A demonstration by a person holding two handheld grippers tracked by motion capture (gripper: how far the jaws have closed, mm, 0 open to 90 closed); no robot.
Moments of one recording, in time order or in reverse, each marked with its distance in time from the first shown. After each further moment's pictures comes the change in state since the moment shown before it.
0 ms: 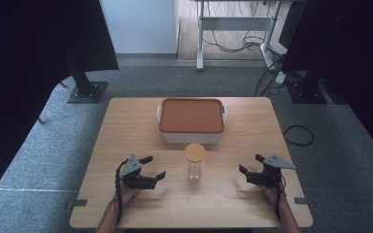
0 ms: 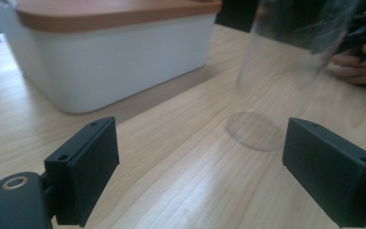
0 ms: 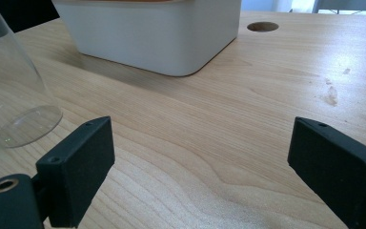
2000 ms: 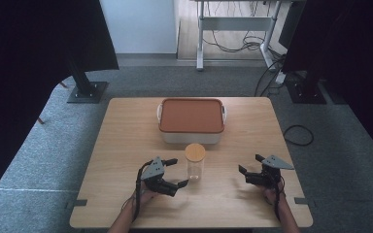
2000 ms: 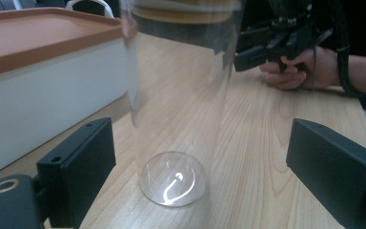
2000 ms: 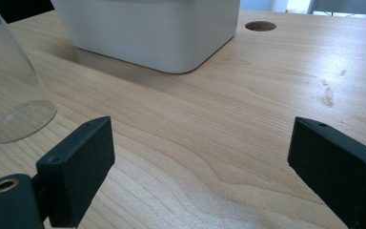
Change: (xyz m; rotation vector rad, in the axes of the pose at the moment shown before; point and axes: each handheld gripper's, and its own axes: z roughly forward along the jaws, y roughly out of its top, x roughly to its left) left arm -0.050 0.025 0.045 0.001 -0.182 0.115; right arm 0.004 0.000 0.001 0.012 -0.024 -0.029
